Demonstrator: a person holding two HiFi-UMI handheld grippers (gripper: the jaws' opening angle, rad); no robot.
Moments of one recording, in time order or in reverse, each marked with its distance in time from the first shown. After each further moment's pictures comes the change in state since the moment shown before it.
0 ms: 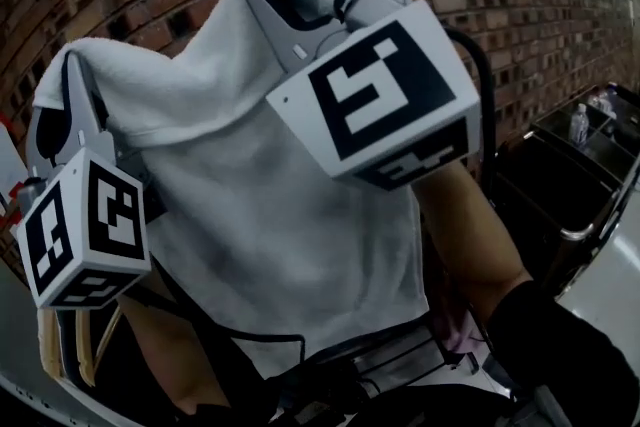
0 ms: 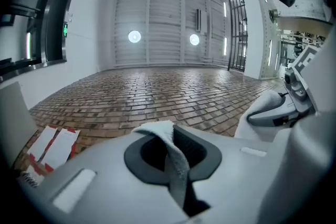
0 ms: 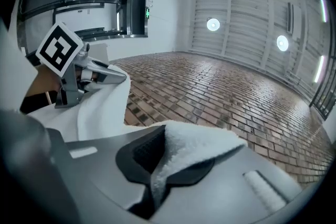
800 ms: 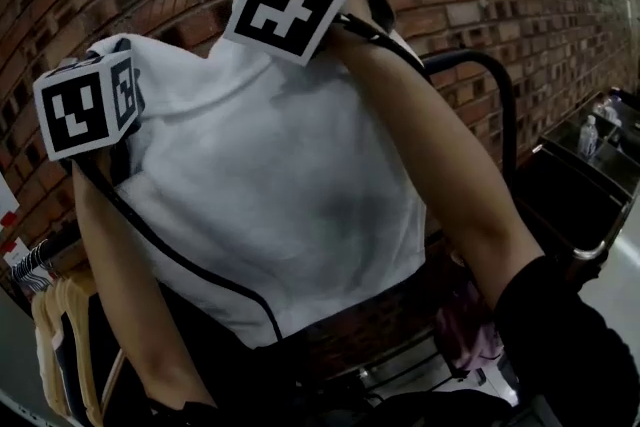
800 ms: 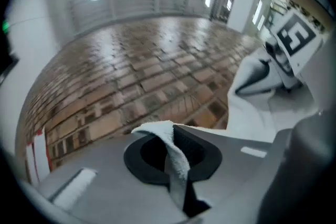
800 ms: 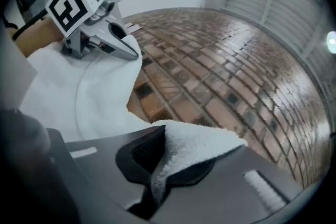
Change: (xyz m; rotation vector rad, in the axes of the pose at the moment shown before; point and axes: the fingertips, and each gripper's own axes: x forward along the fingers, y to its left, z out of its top) left arm 0.143 -0.006 -0.154 0.231 0.556 -0.201; right arm 0.154 -0.009 -0.125 -0.184 0.451 0.237
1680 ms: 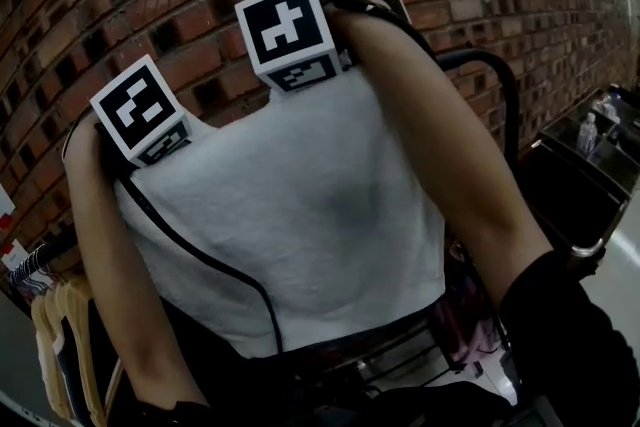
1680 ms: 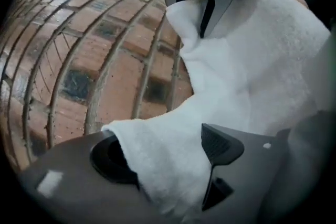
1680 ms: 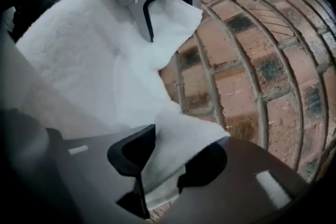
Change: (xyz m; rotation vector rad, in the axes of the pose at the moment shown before) left arm -0.007 -0.101 -0.148 0.705 0.721 -0.663; right arm -0.005 0.111 -0.116 -0.367 0.504 0.726
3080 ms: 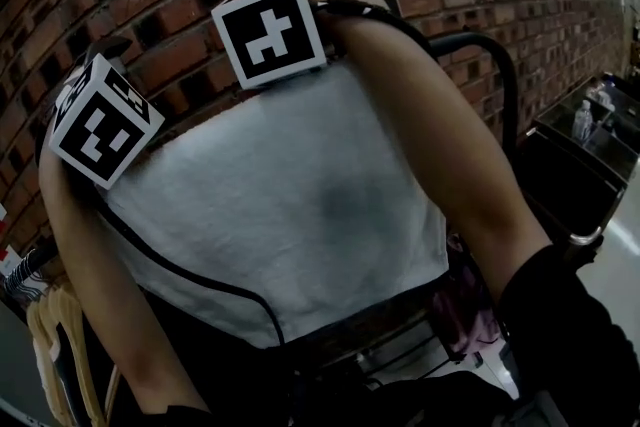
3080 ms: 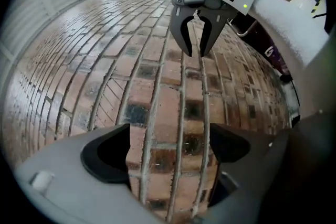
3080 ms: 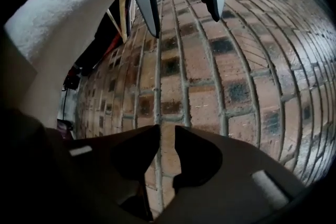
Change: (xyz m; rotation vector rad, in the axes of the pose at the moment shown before) left arm -0.058 0.047 0.037 0.106 -0.264 0.410; right arm -0.023 -0.032 0.015 -0.095 0.008 -0.312
